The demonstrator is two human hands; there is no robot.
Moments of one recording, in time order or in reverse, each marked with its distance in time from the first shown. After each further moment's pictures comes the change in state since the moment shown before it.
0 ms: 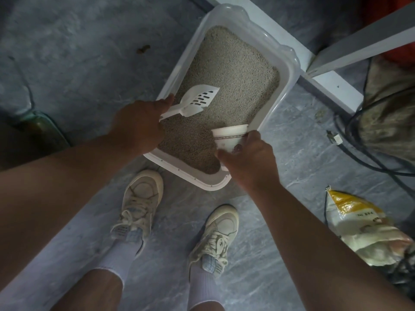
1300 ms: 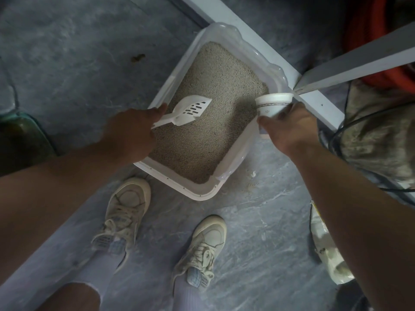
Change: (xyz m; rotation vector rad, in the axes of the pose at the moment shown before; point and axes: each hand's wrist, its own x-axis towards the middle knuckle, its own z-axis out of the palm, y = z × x) left_hand -0.003 0.003 0.003 -0.122 -0.024 -0.084; right_hand 0.089 0.017 -0.082 -0.099 0.176 0.089
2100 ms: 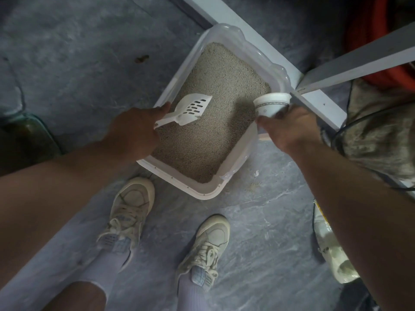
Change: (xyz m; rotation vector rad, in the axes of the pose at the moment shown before) left_hand 0.003 -0.006 -0.001 0.003 0.011 0.006; right_hand -0.009 -0.008 -0.002 -0.084 -0.085 0.008
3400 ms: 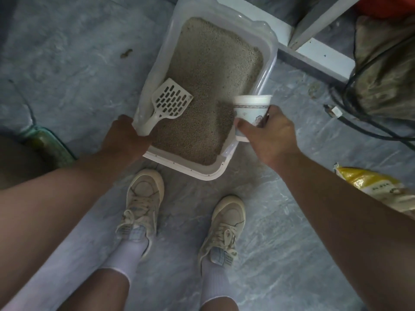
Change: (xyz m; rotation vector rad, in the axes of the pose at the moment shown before) left_hand -0.021 -0.013 0.039 -0.115 -0.003 -0.456; right_hand -0.063 0.051 0.057 0.489 -0.028 -0.032
